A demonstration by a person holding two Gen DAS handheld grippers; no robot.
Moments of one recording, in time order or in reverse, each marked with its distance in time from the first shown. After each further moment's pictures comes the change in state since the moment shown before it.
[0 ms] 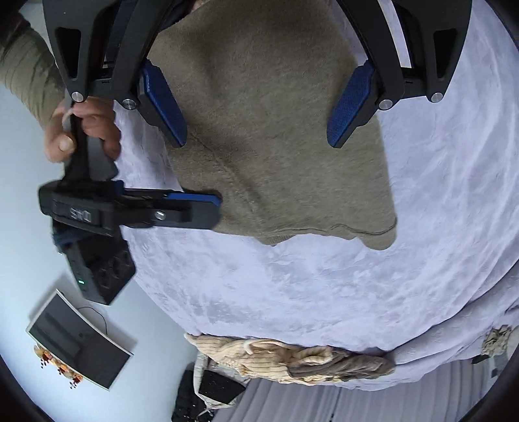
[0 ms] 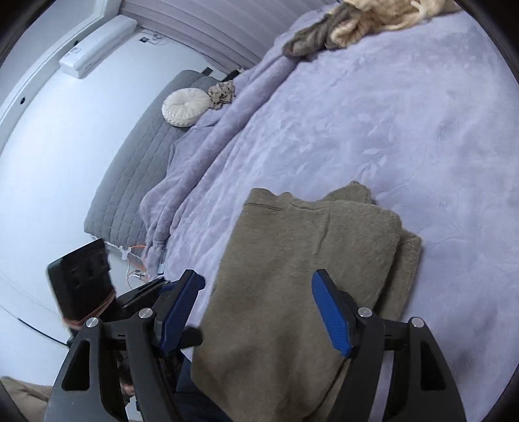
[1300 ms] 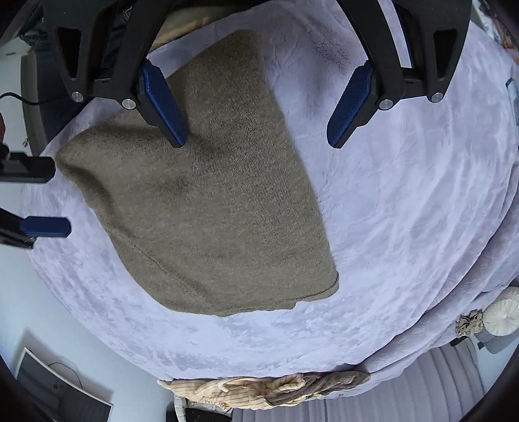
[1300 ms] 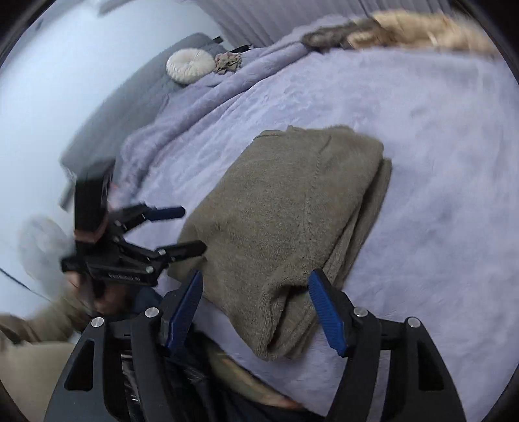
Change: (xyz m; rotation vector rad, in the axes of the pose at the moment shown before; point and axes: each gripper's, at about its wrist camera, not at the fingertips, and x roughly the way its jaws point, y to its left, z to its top) left arm -0.013 -0.002 -0.075 0.097 0.124 0.320; right arm -0.038 0.109 -0.138 -0.543 0.043 -0.420
